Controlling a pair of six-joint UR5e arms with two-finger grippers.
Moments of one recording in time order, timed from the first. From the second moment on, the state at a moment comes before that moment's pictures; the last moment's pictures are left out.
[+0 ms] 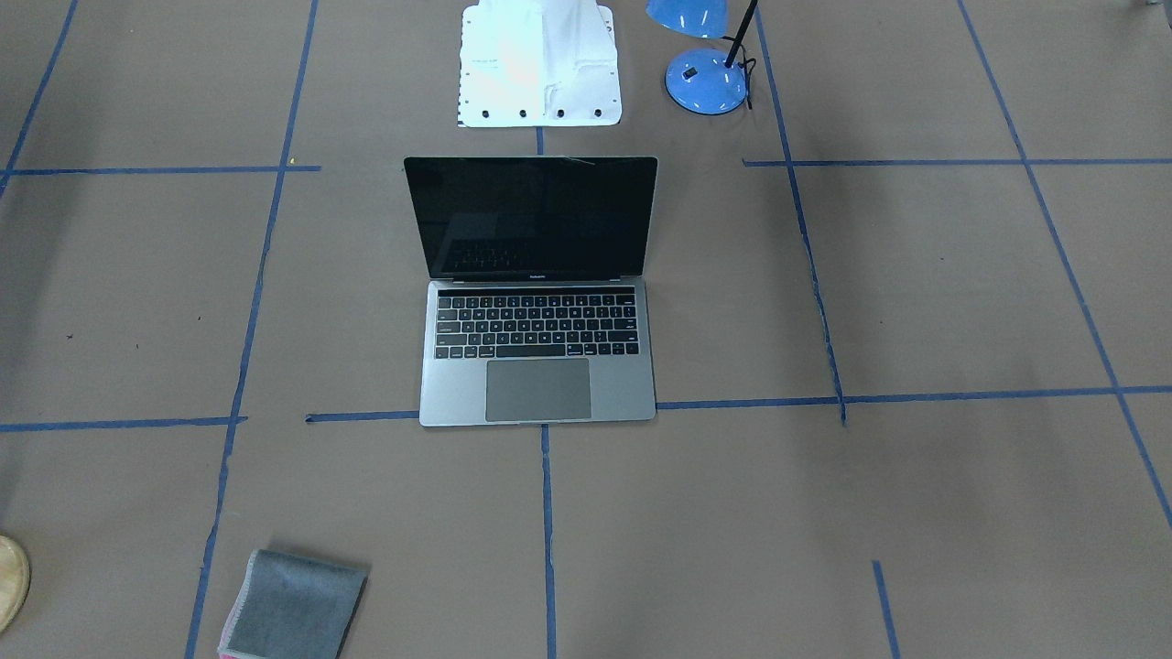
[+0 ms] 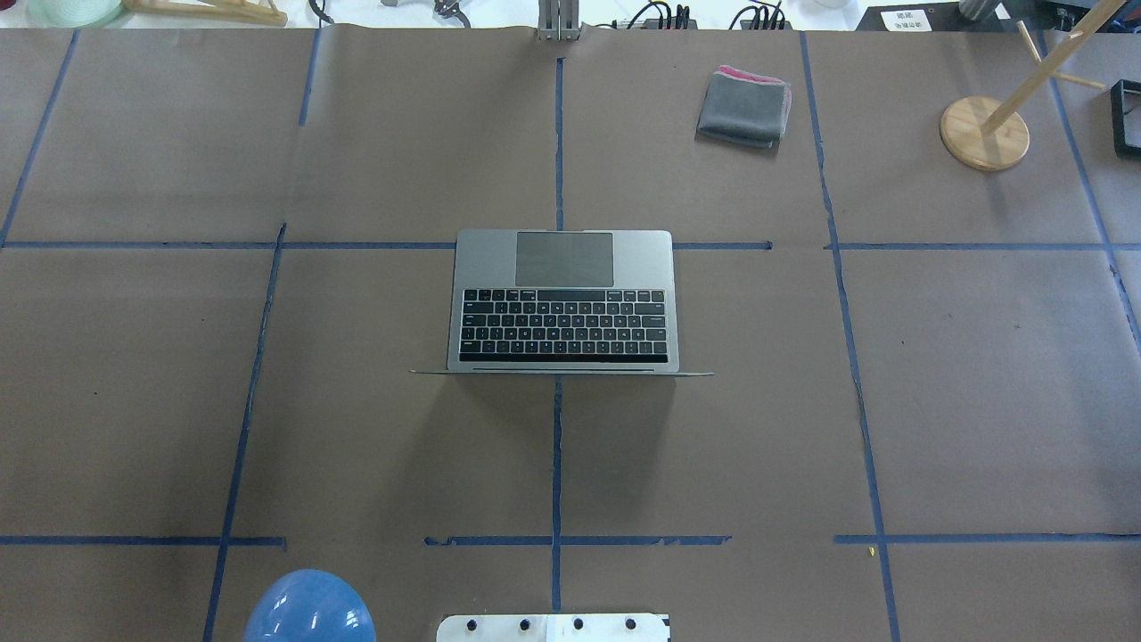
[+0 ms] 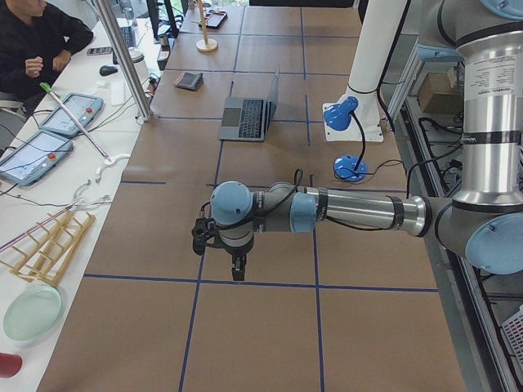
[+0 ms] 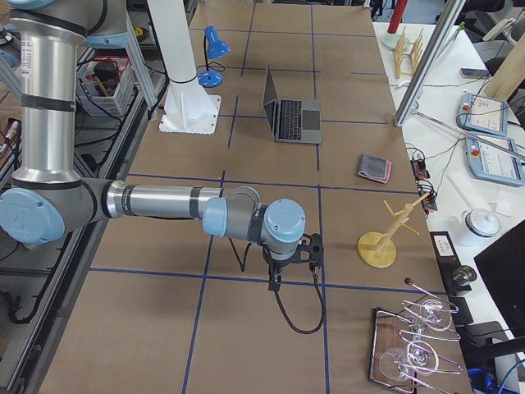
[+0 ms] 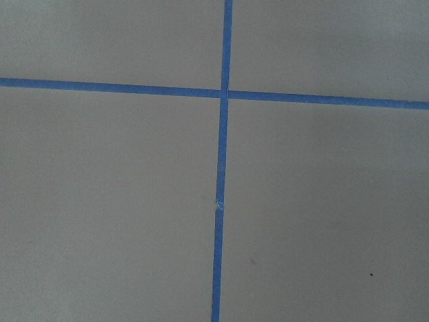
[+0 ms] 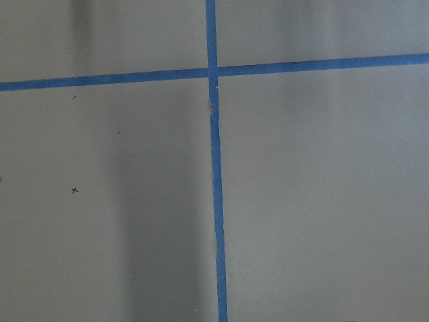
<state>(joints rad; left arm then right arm) -1.60 -1.47 -1.76 -1.47 -2.43 -0.01 1.63 -1.68 1.70 -1.69 2.42 -0.07</state>
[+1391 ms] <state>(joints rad) -1.41 -1.54 -1.90 -1.47 -2.44 -0.24 1.60 -1.66 1.83 -1.69 2.46 -0.06</state>
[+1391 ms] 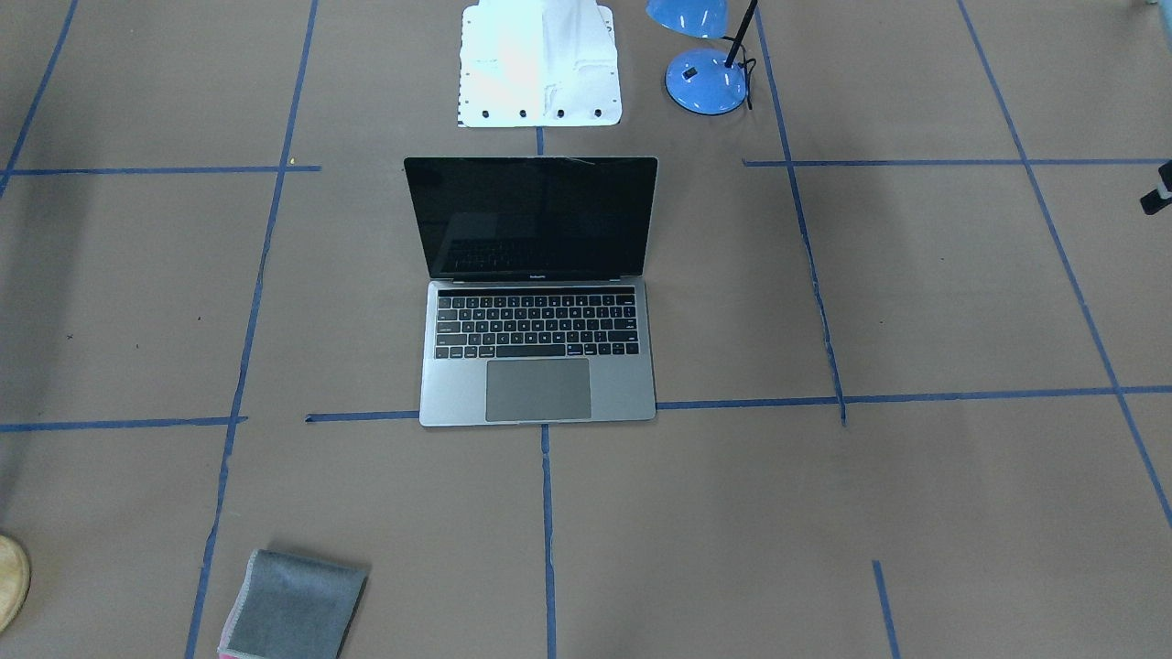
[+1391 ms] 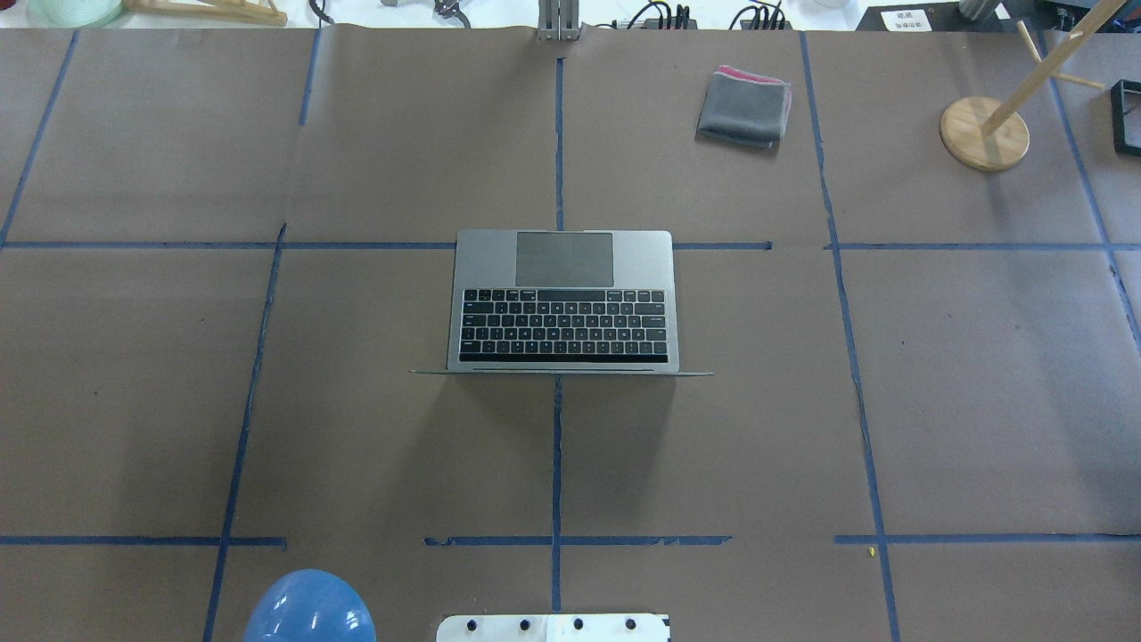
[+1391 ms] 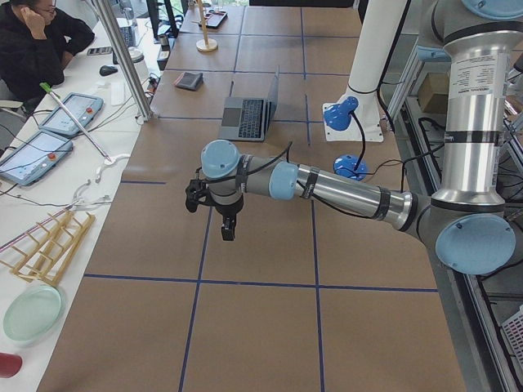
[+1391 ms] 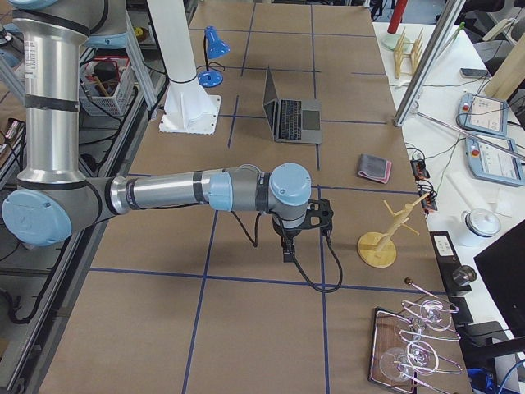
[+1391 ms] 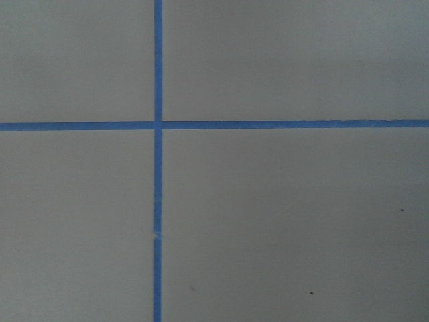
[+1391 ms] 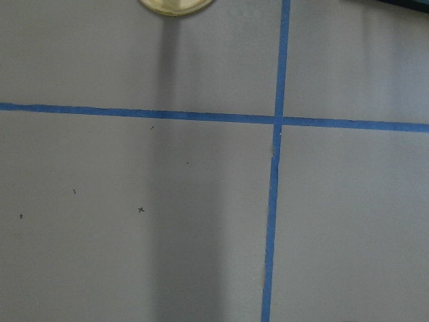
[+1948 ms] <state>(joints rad) -1.11 -1.55 -2.00 -1.74 -2.40 -0.69 1.50 -1.65 1.94 -1.64 2.50 0.19</state>
